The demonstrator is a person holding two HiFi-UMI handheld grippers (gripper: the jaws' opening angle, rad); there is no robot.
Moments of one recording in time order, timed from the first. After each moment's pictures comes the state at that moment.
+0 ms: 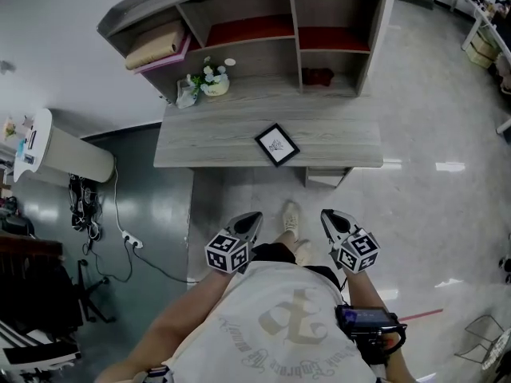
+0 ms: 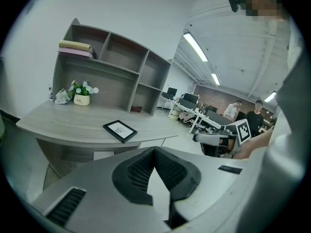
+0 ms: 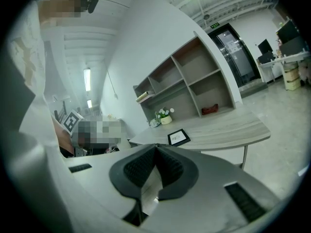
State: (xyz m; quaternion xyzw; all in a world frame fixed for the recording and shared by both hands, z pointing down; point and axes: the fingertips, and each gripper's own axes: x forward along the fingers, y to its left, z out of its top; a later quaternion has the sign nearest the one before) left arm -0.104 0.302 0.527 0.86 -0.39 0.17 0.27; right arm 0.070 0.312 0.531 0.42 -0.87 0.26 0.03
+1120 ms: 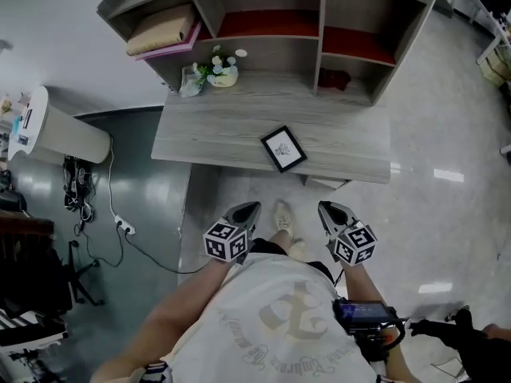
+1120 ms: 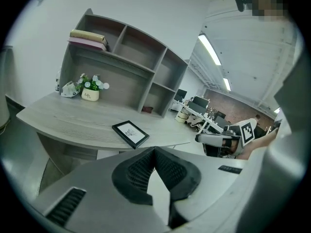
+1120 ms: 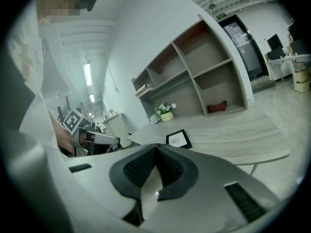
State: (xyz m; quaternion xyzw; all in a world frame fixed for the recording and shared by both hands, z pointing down) left arm -0.122 0.230 0.550 0.84 -0.42 0.16 0.31; right arm 0.049 0.230 0.544 0.39 -0.88 0.26 0.07
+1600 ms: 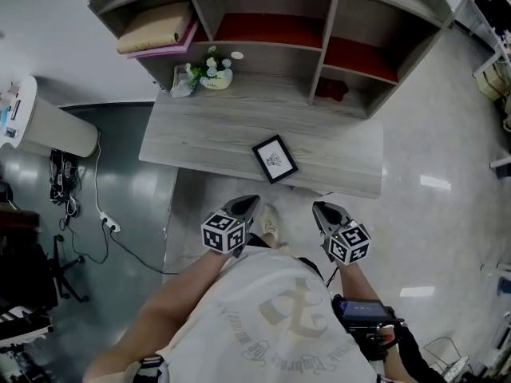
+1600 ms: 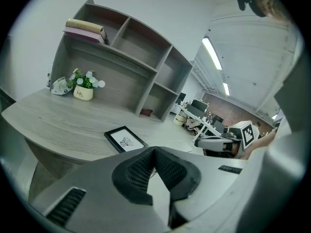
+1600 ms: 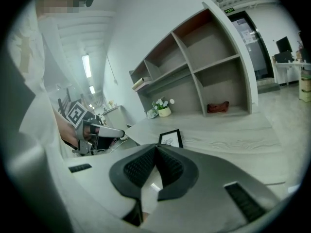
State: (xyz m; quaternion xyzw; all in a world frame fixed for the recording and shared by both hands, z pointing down) left arm -0.099 0.167 0.556 0.84 -0.41 0.14 0.33; right arm 0.059 0.180 0.550 0.37 -0.88 0.26 0.12
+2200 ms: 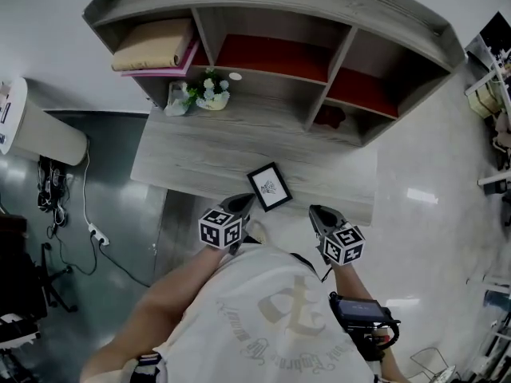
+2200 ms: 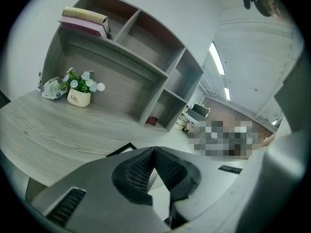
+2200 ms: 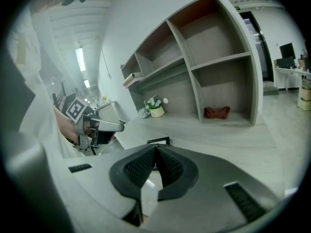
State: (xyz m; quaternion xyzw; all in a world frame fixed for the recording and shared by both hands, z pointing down) left arm -0.108 0.066 0.553 0.84 -0.41 0.12 0.34; right arm 0.055 0.090 0.551 0.39 -0.87 0.26 0.17
